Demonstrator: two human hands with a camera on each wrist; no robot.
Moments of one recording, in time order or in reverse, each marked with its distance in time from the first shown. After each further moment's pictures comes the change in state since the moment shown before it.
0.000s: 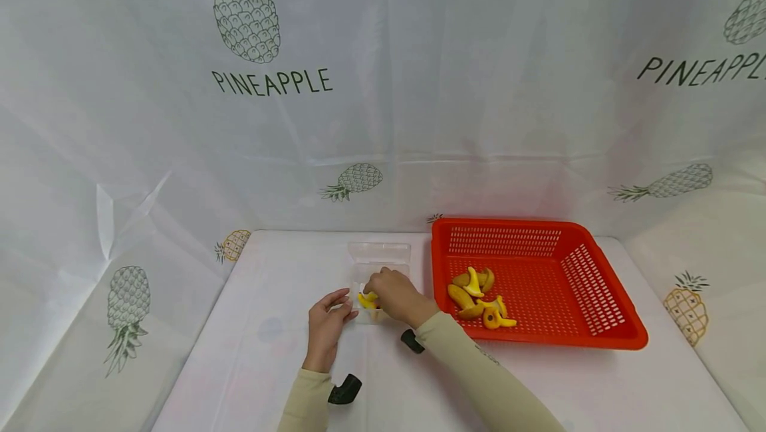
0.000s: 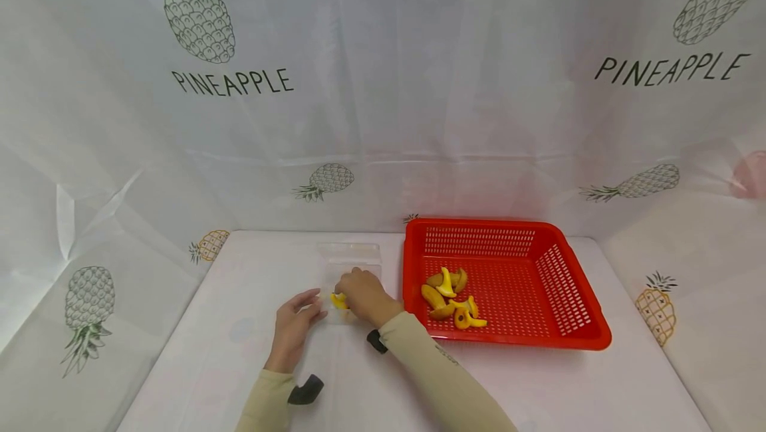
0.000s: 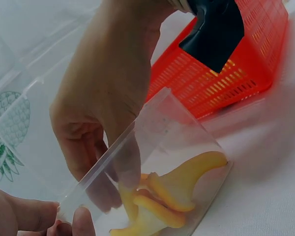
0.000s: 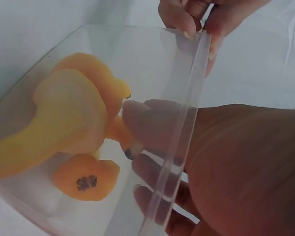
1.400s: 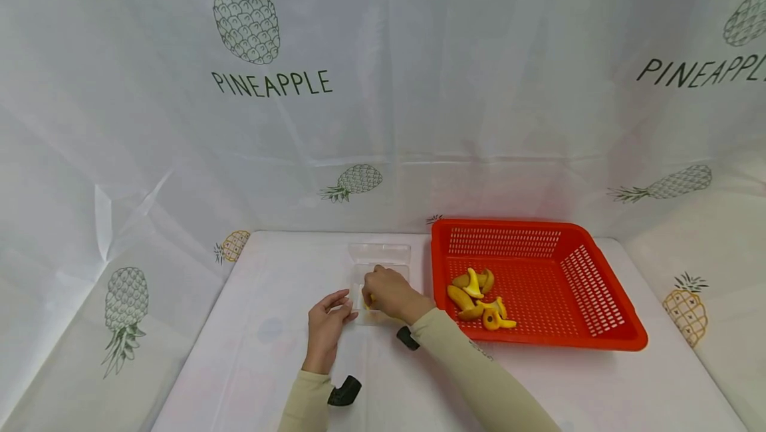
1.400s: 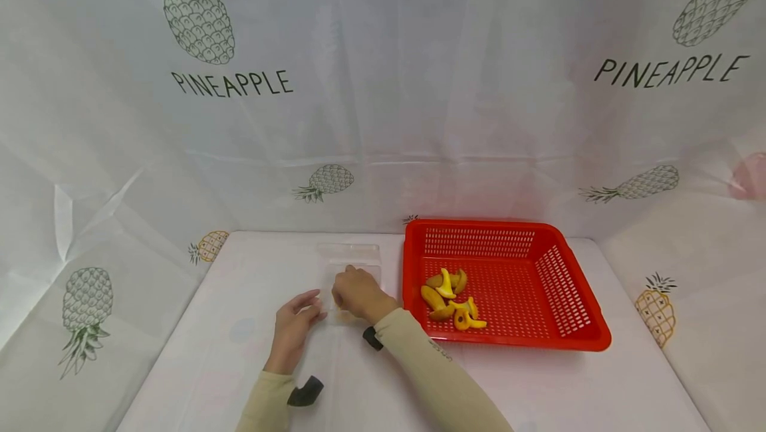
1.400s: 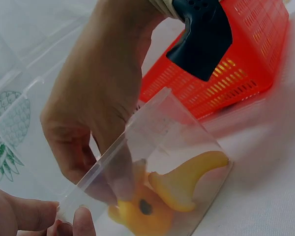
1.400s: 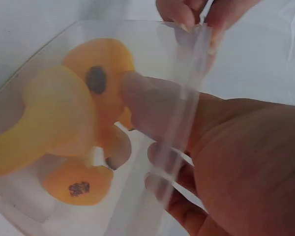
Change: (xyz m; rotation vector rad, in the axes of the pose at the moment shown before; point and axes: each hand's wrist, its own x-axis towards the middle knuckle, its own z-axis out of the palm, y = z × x) left_hand 0.000 0.001 0.000 -0.012 -0.003 0.004; right_hand 0.012 0.002 0.001 -0.033 -0.030 -0.056
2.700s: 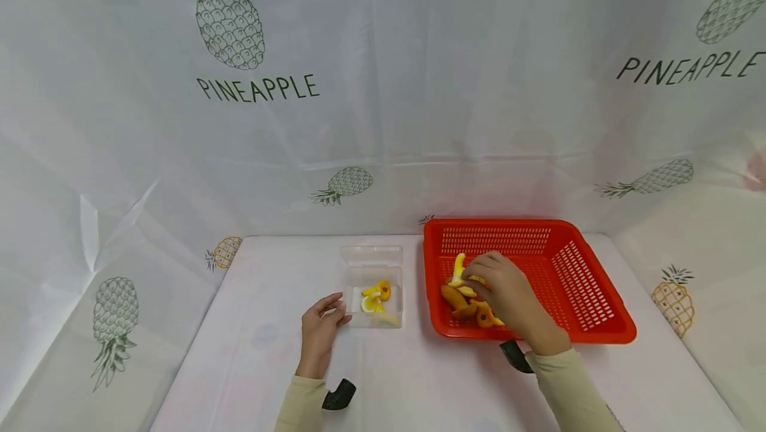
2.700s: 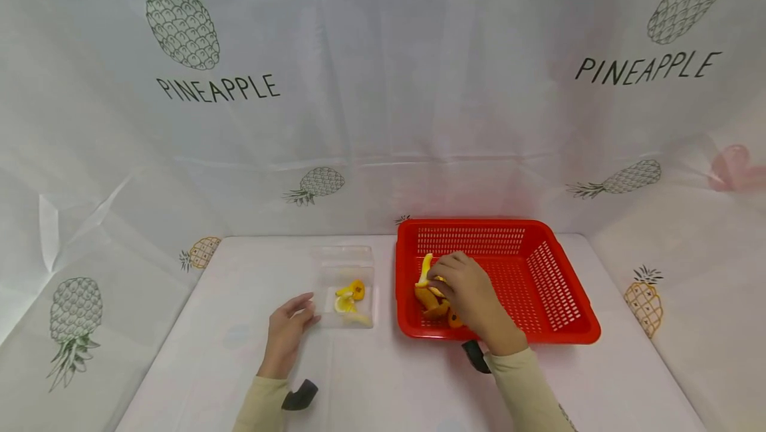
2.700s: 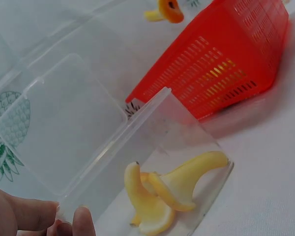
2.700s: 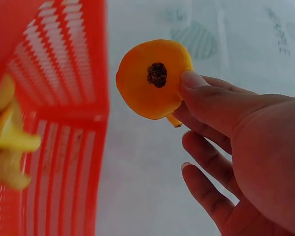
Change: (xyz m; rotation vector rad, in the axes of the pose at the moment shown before) left_hand -0.001 0.000 0.001 0.074 0.032 -0.031; right_hand -0.169 0.081 -0.073 -0.023 0.576 0.091
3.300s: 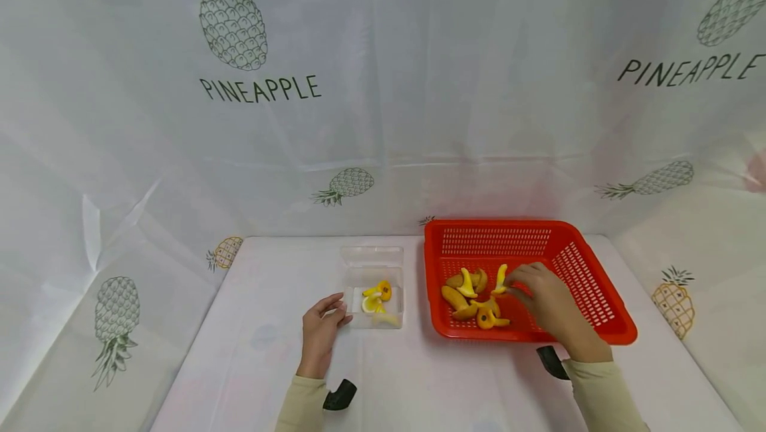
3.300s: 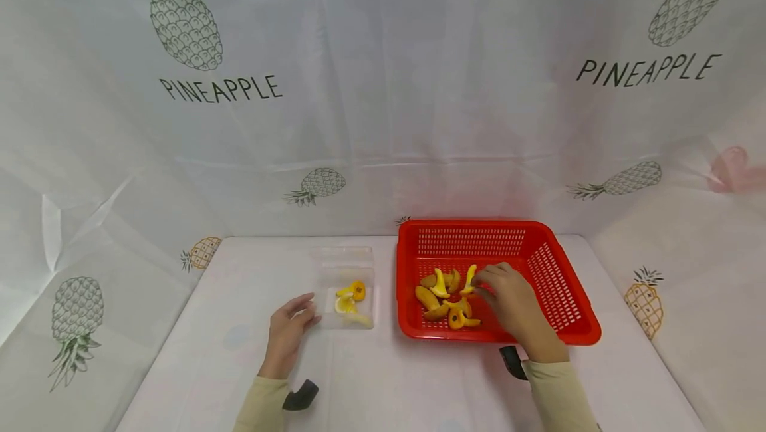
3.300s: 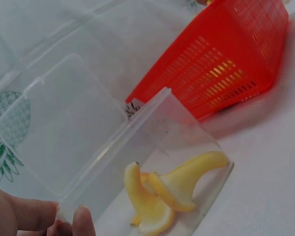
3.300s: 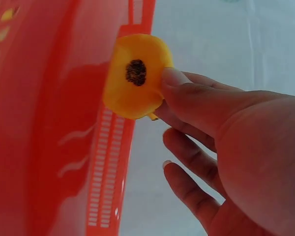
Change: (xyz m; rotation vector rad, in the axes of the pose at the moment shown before) left_hand 0.000 -0.001 0.000 -0.003 0.003 0.012; right_hand -0.042 0.047 -0.021 -0.088 -0.075 0.151
